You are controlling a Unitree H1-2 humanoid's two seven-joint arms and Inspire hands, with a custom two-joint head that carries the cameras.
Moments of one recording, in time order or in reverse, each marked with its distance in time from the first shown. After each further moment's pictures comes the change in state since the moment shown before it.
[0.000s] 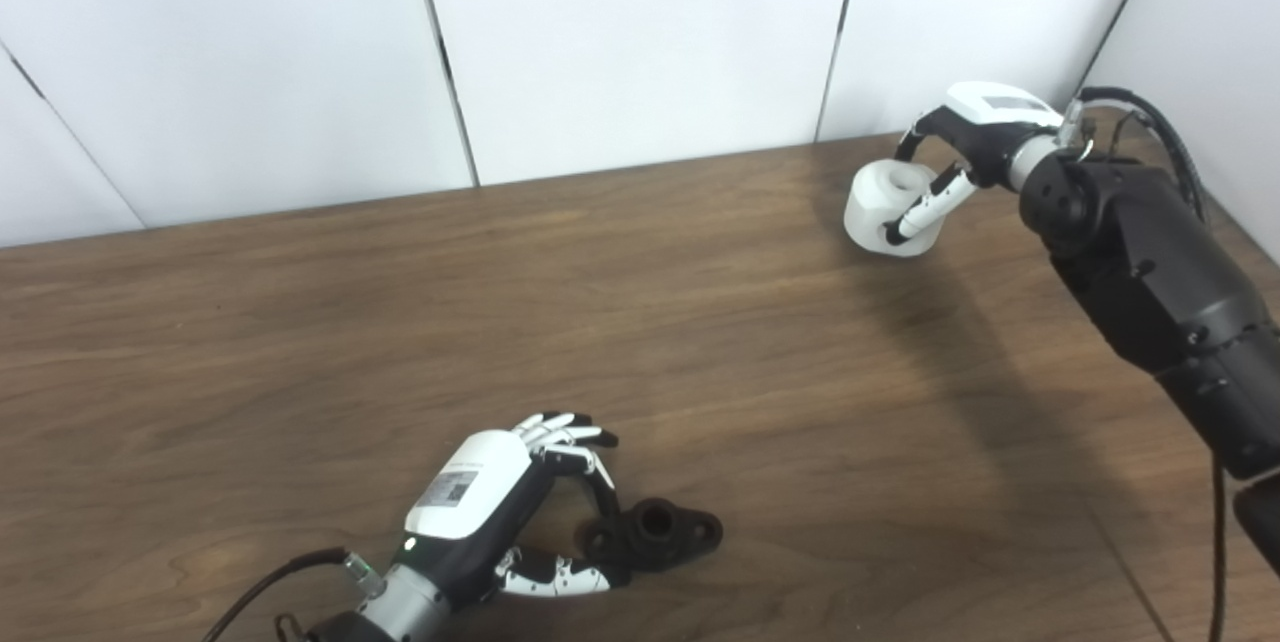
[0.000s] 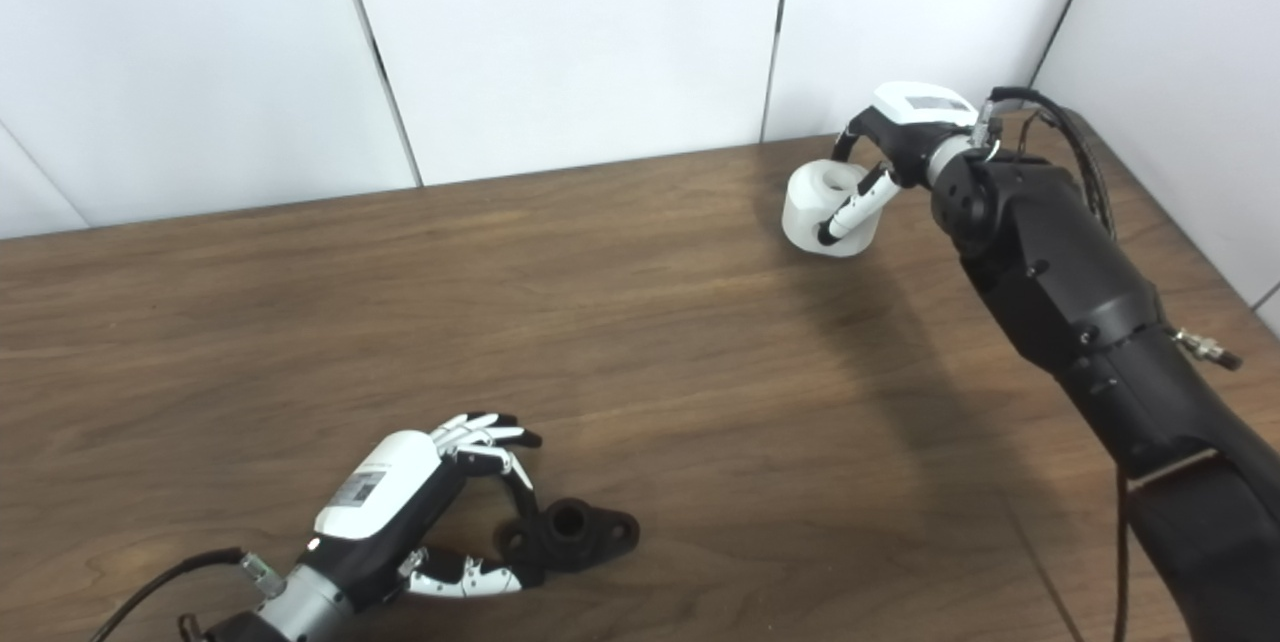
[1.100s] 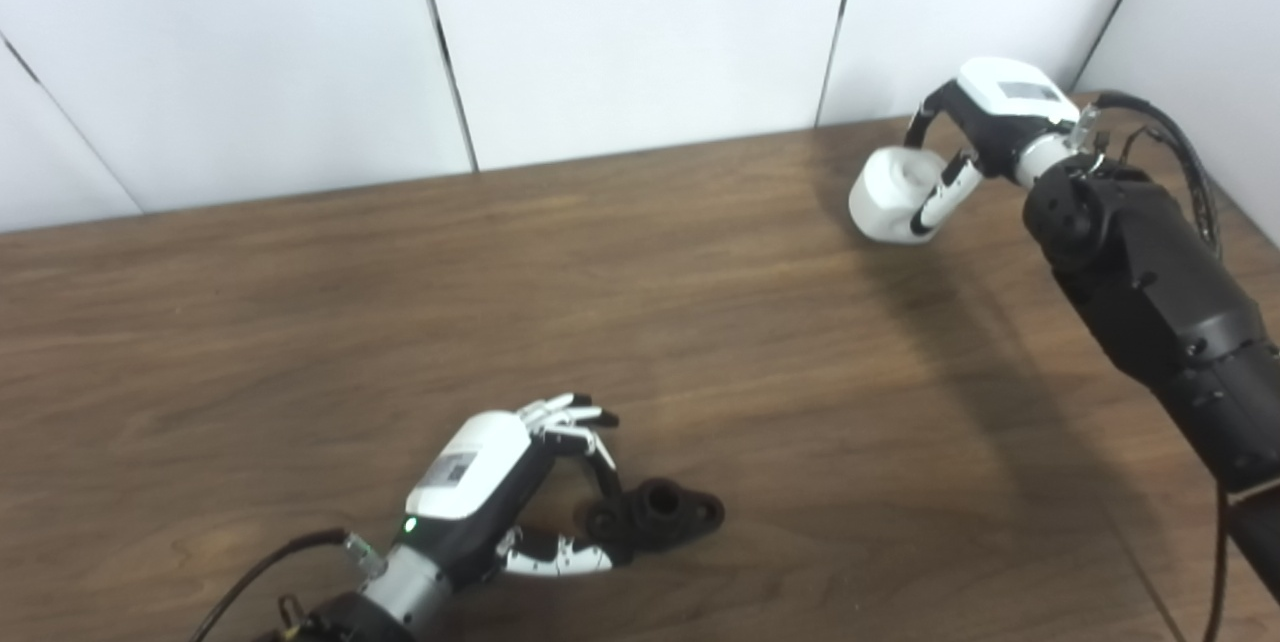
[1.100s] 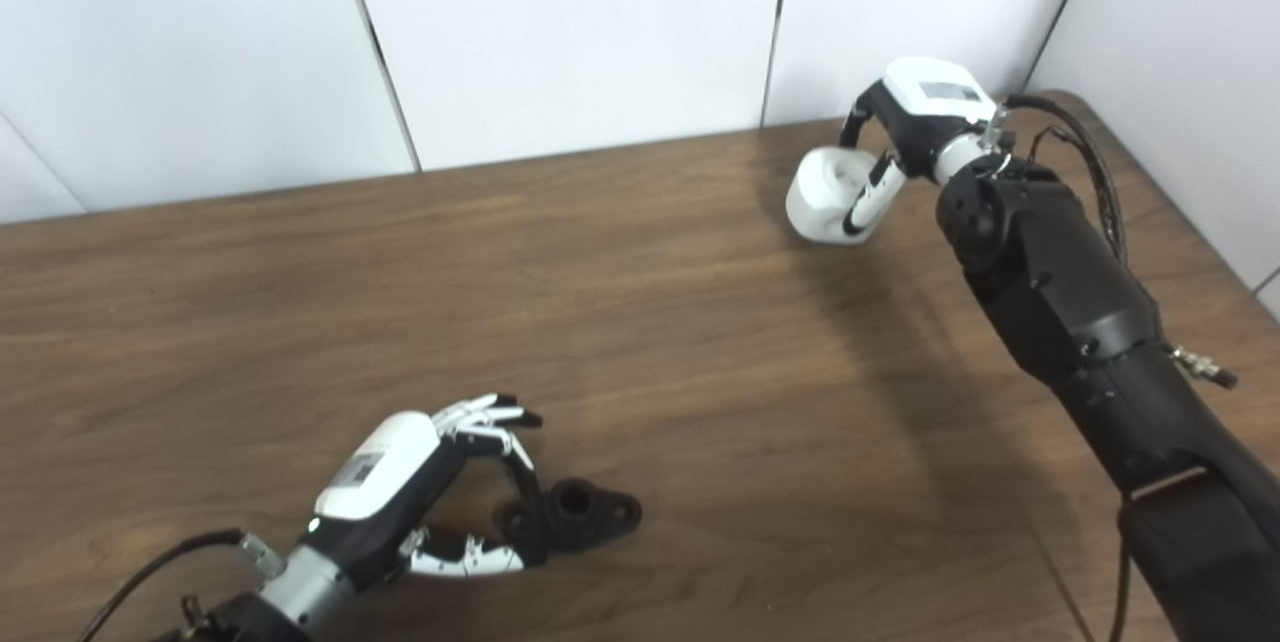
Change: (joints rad) left arm 0.001 -0.005 0.001 -0.029 -0.016 0.041 -0.020; right arm 0.070 0.038 -0.056 0.020 0.018 -0.073 -0.249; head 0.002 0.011
